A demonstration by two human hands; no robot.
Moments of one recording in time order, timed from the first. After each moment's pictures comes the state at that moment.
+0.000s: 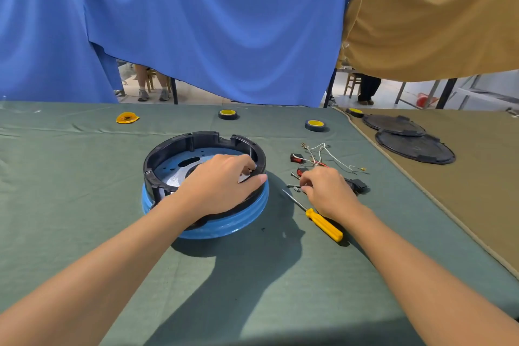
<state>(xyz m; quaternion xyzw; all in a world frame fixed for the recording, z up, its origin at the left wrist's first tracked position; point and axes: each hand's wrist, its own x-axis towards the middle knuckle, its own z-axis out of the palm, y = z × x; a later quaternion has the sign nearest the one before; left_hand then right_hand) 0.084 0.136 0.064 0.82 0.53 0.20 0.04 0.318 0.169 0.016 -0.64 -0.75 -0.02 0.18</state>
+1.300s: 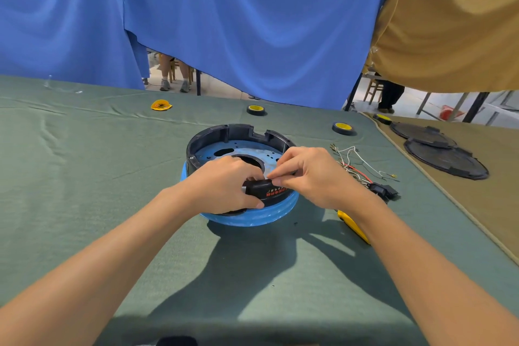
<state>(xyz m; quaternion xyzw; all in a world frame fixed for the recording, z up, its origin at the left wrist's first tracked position) 0.028 0.119 0.058 0.86 0.48 0.16 0.03 0.226 0.121 0.083 -0.42 -0.86 0.15 0.25</state>
